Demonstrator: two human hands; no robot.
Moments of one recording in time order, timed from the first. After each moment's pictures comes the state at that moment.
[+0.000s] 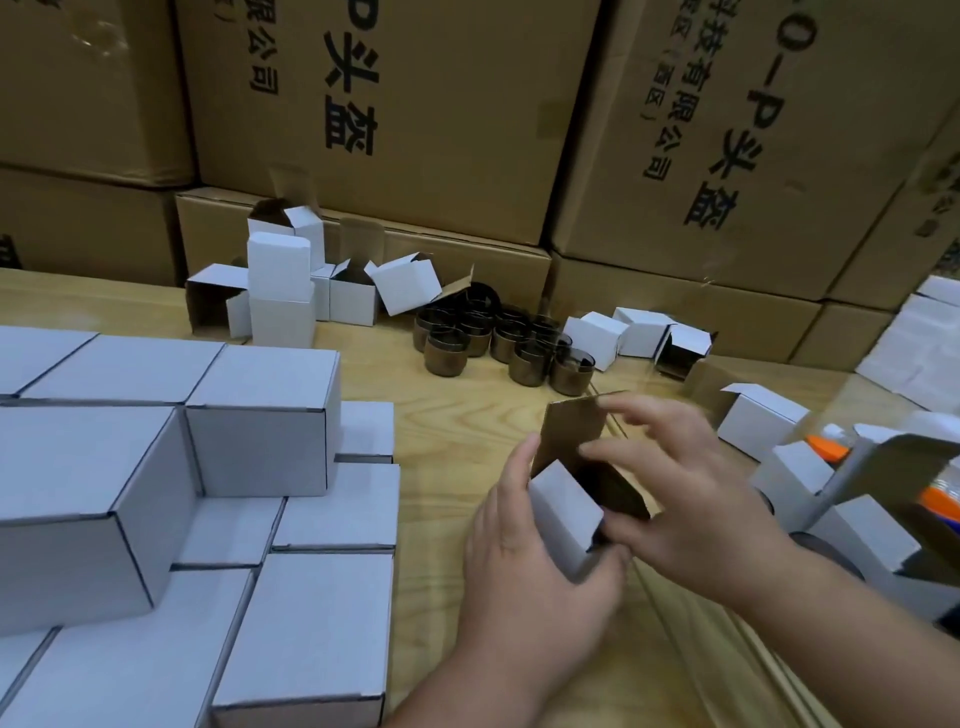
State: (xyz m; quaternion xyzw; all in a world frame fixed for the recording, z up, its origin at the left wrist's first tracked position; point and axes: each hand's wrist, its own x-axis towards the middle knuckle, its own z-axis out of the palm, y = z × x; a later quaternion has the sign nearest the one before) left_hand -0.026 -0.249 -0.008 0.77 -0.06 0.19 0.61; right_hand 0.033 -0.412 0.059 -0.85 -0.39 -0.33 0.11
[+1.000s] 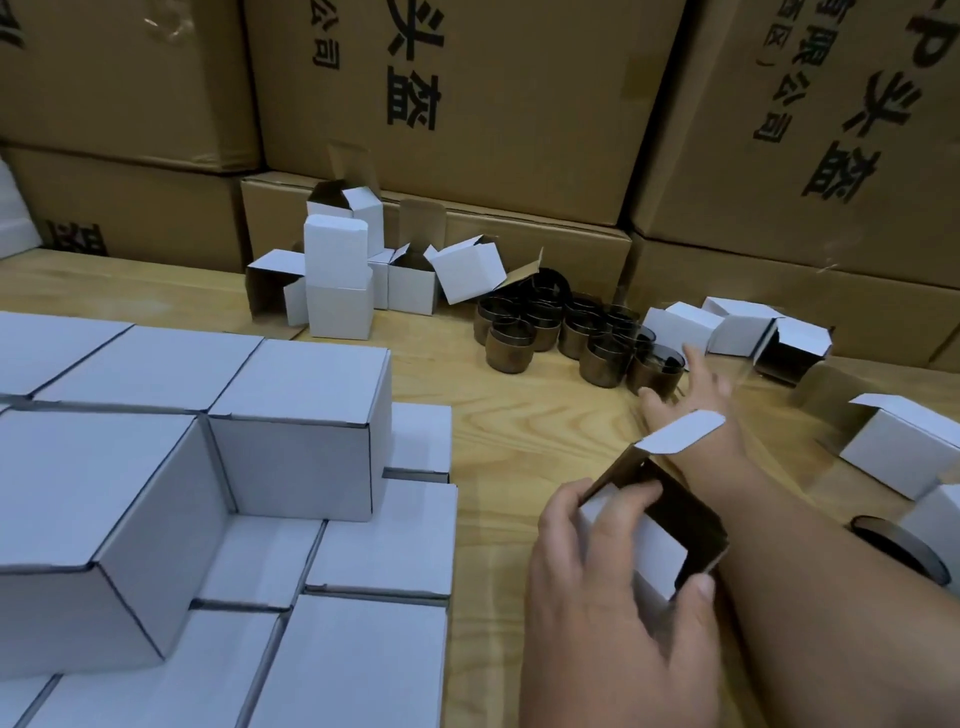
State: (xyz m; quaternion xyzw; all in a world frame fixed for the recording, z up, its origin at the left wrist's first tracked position) left_hand -0.023 -0.256 -0.010 0.79 -0.01 0.26 0.55; right_hand 0.230 -0.387 -0.005 -0.93 0.08 -0.17 0.31
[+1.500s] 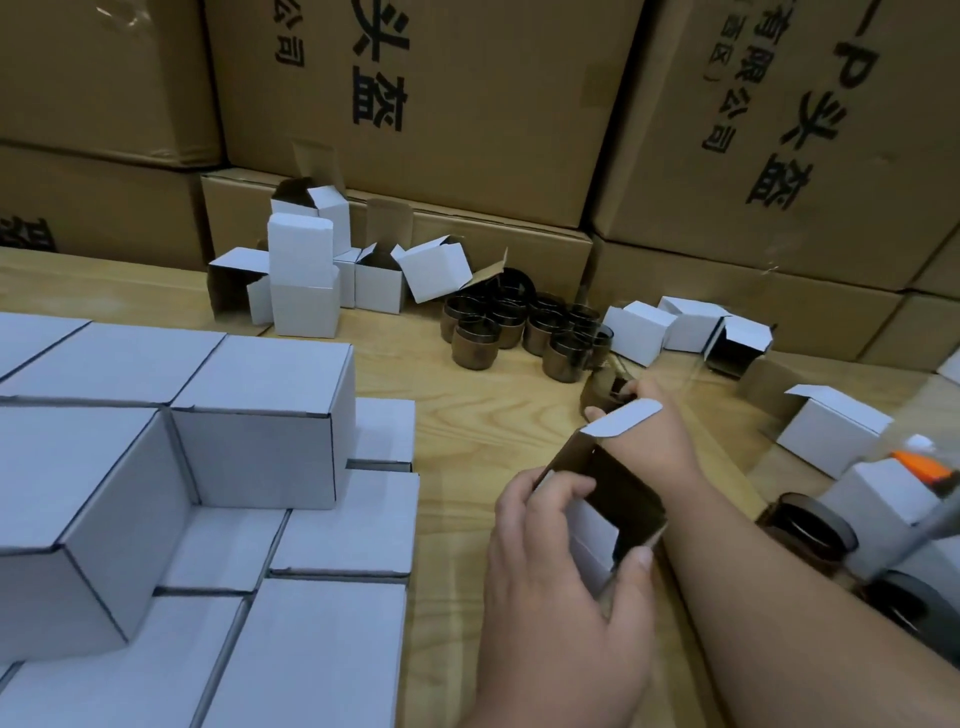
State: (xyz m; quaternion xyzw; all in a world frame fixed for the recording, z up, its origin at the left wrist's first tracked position) left_hand -0.023 -0.254 -0.015 0.79 -0.03 0.27 0.55; right_hand 0.190 -0.383 -0.010 -0.93 0.03 -0.15 0.33
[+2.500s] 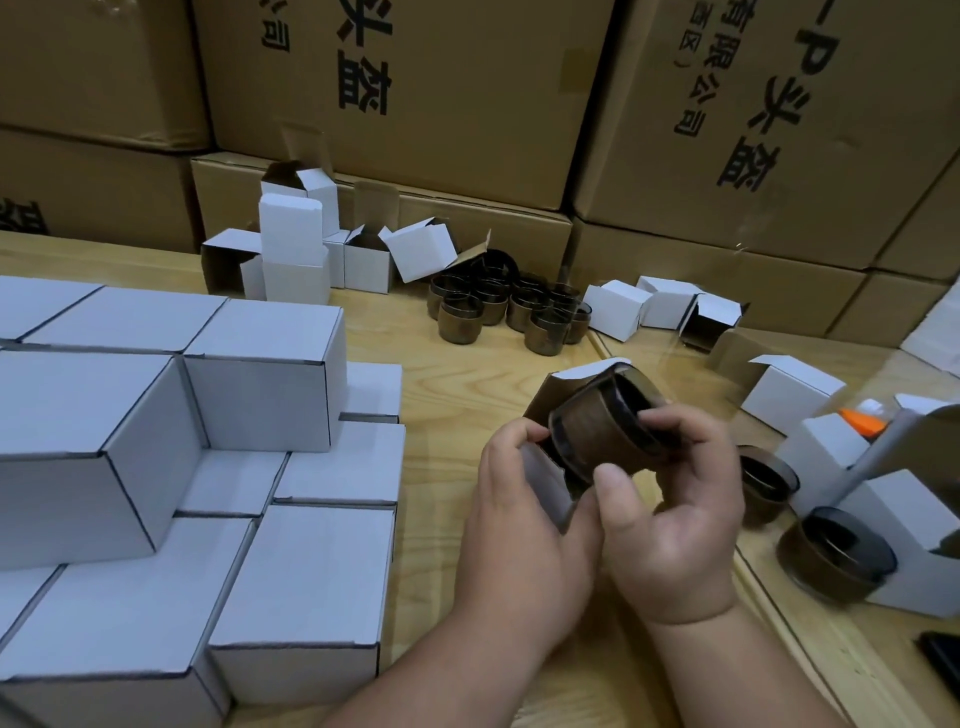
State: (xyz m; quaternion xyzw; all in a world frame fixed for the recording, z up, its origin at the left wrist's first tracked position) left_hand -0.021 -0.249 -0.014 0.76 -0.02 0.20 0.62; right_hand 0.009 -0.360 0.011 -0.70 -0.27 -0.42 0.51
